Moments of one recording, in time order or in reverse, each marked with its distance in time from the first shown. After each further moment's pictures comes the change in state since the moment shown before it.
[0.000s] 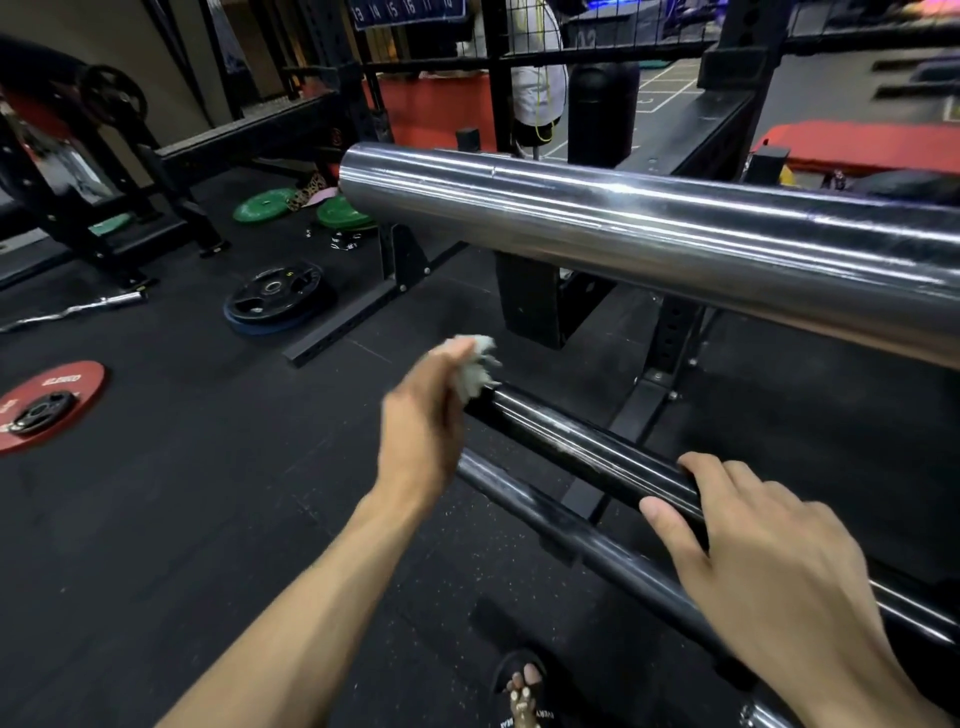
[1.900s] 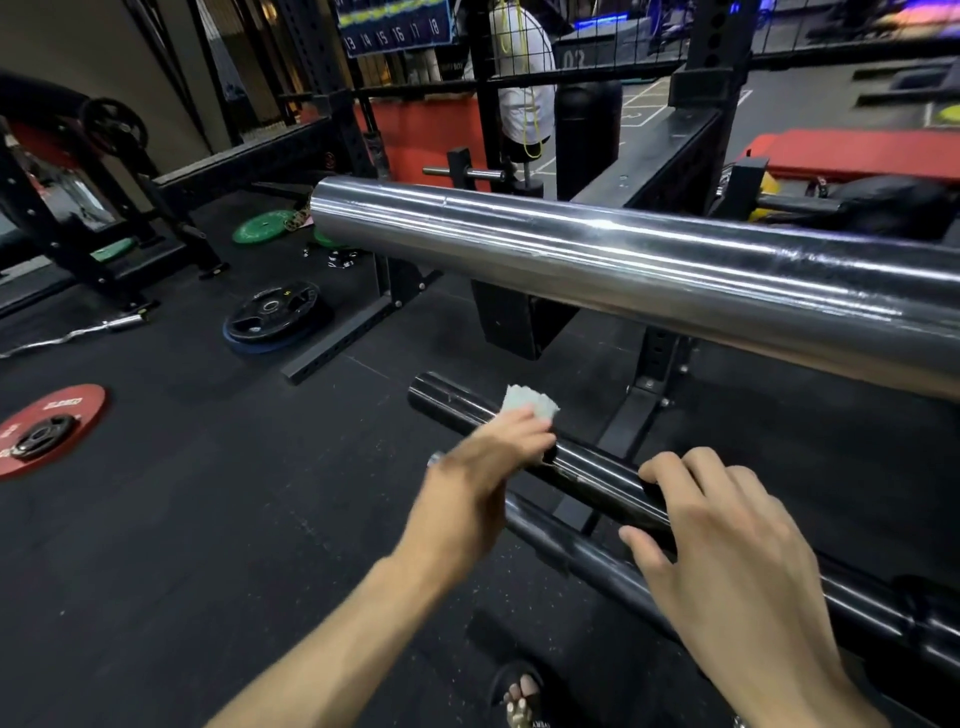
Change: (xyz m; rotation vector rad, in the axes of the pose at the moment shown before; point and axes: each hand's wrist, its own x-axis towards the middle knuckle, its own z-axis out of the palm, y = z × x) left_hand -0.044 0.026 0.013 -0.121 -0.307 0.344; right_hand -0.004 -0.007 -0.016 0.083 -0.027 0.050
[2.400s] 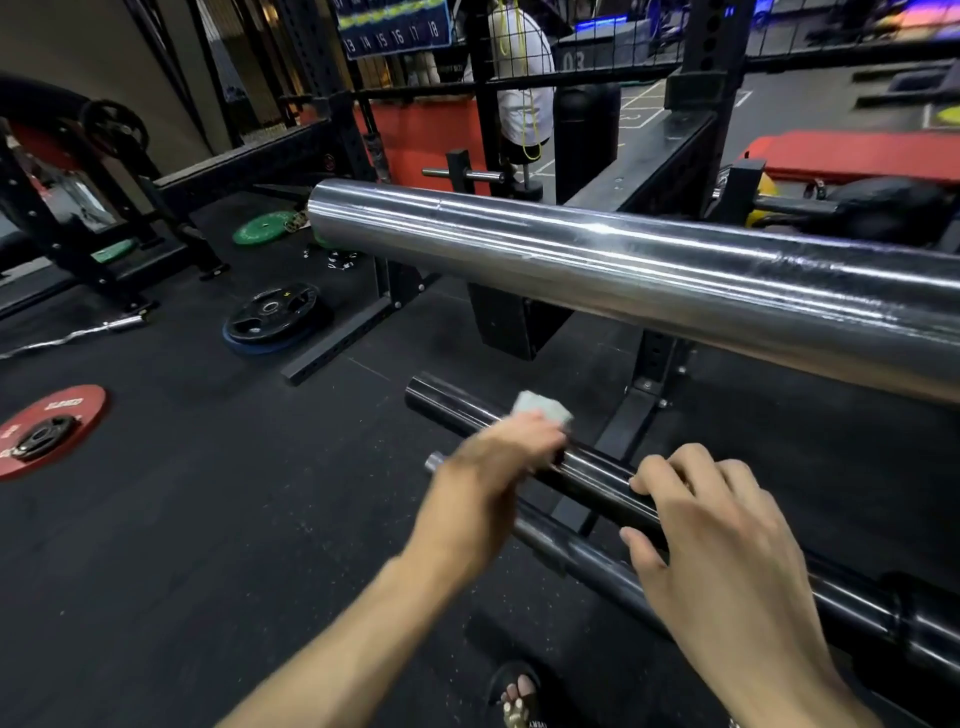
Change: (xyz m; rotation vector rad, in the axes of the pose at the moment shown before) left_hand 0.006 0.014 0.010 -0.005 0.053 0.004; right_hand -0.001 0.000 -0.004 -0.004 -0.008 -0.006
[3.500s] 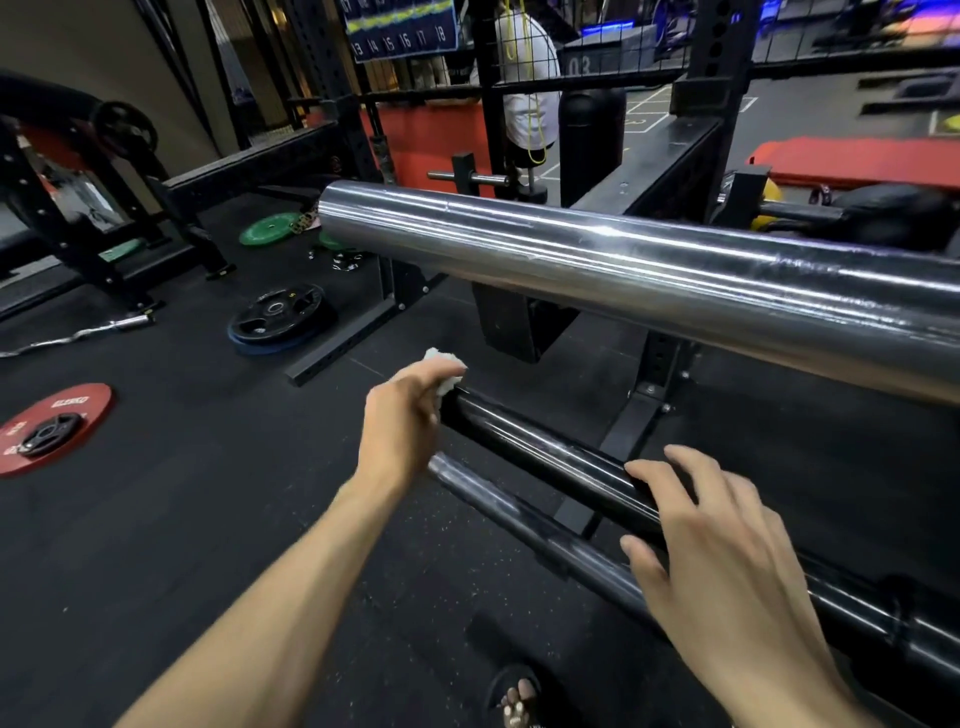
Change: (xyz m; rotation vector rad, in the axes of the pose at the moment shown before) left_hand 0.037 -0.059 -0.040 0.228 0.155 -0.336; right_hand -0.005 0.002 0.007 -0.016 -0.081 0.036
